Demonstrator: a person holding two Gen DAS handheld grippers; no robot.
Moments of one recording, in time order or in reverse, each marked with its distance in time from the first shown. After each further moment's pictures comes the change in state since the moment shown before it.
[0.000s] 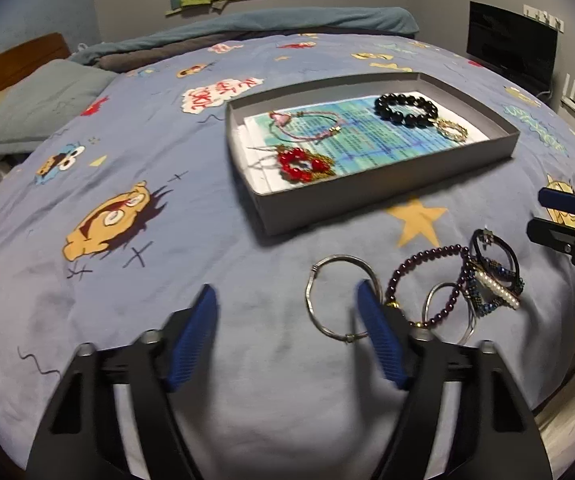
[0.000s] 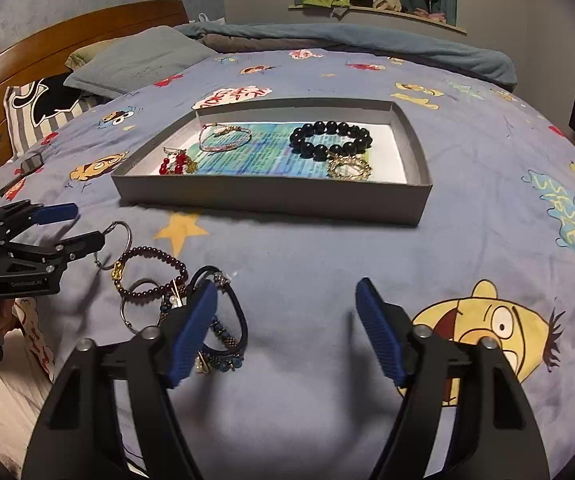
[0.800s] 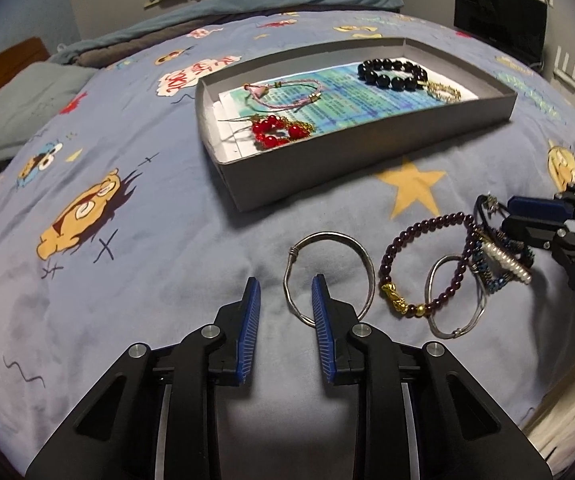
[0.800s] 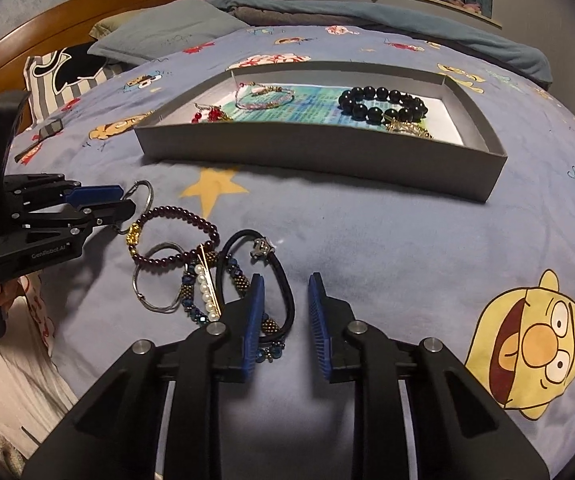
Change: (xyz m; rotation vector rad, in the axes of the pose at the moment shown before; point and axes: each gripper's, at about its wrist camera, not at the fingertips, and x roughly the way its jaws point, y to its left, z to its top) left arm 0.022 -0.012 -0.005 0.073 0.063 -0.008; right arm 0.029 0.021 -0.012 -0.071 0.079 0.062
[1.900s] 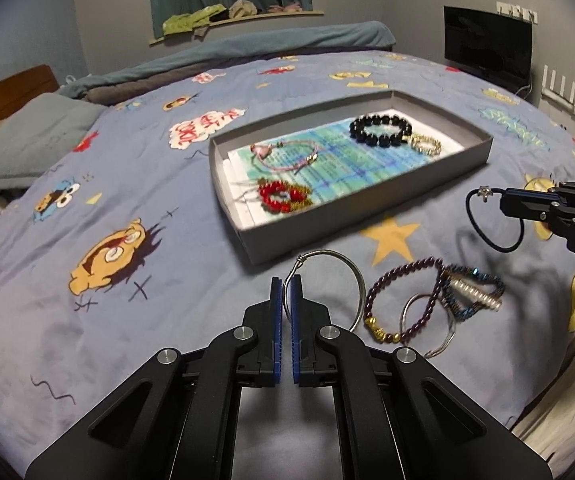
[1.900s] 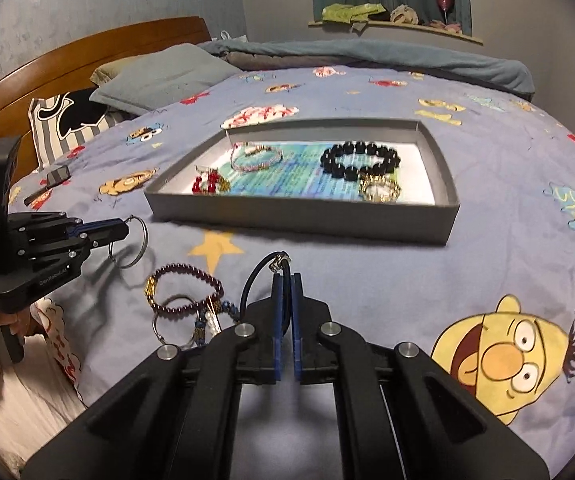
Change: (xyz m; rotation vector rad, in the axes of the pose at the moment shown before) left arm -0.043 0.003 0.011 -0.002 -0.163 -0.004; right arm -0.044 -0.013 0.021 0.062 -0.172 0.012
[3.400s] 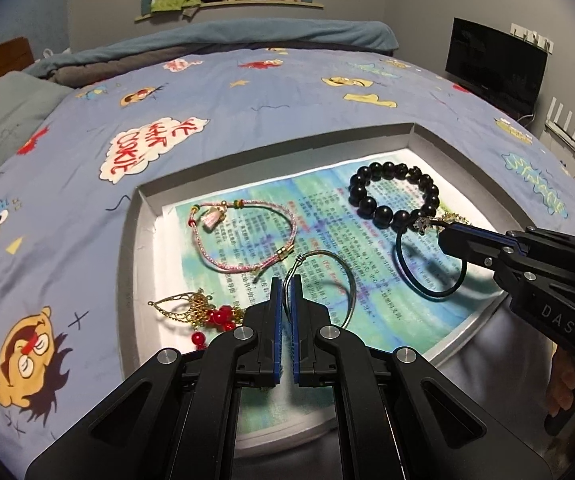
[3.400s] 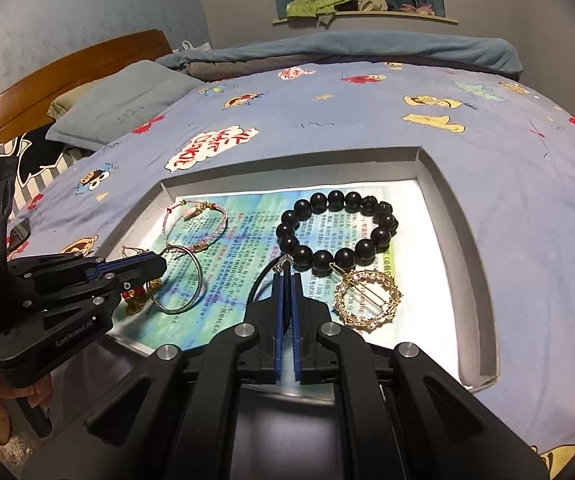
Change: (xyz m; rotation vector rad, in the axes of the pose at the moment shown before) left arm 0.103 -0.008 0.089 -0.086 0.048 -0.116; right arm 0.095 -0.038 0.070 0.113 0.017 -0.052
